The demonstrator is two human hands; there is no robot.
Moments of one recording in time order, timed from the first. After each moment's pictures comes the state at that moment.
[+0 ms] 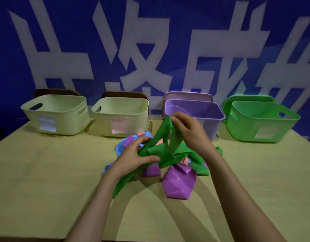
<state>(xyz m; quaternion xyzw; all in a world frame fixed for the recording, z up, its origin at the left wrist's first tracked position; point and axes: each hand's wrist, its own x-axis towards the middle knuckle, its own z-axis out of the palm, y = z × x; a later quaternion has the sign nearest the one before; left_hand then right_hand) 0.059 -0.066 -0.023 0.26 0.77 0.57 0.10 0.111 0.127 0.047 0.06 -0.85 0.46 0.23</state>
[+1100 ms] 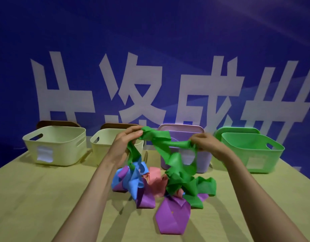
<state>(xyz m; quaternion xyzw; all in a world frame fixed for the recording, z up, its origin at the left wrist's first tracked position) 0.028 -0.044 0.086 0.25 0.56 0.79 0.06 0.097 0.223 0.093 -0.08 -0.87 0.47 0.10</state>
